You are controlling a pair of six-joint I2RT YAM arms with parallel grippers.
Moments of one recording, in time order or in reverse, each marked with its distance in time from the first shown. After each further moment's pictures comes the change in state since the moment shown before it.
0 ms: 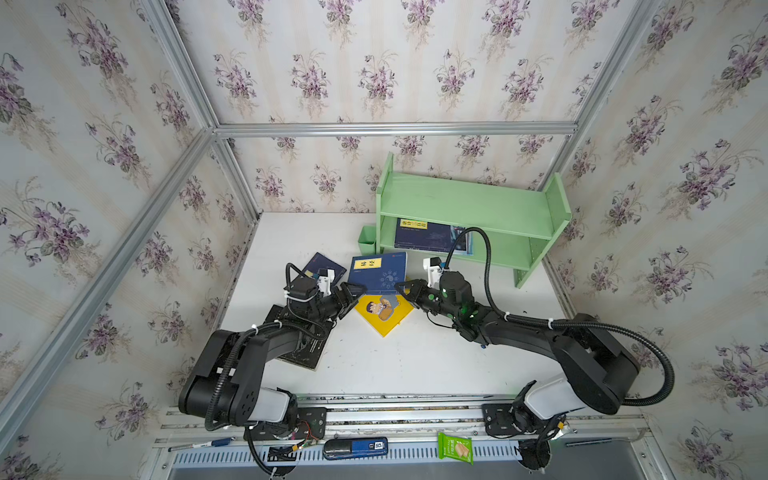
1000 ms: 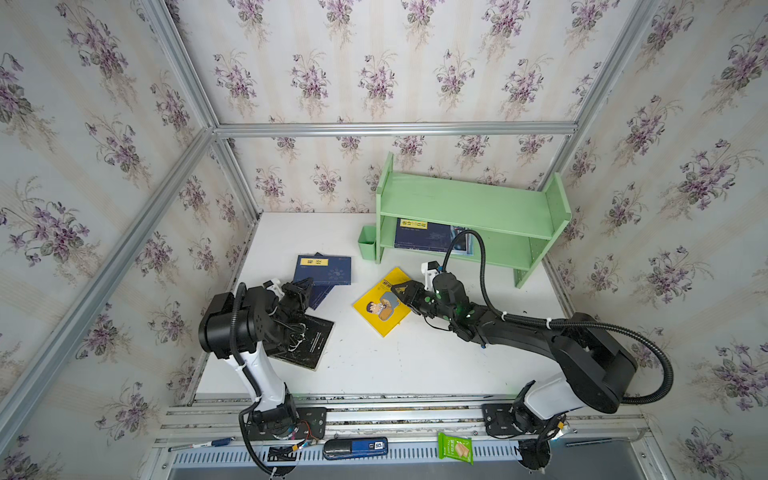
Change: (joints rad) left arm 0.447 0.484 -0.030 0.659 -0.052 -0.352; right arm 0.029 -0.035 0.032 -0.212 0.109 -0.011
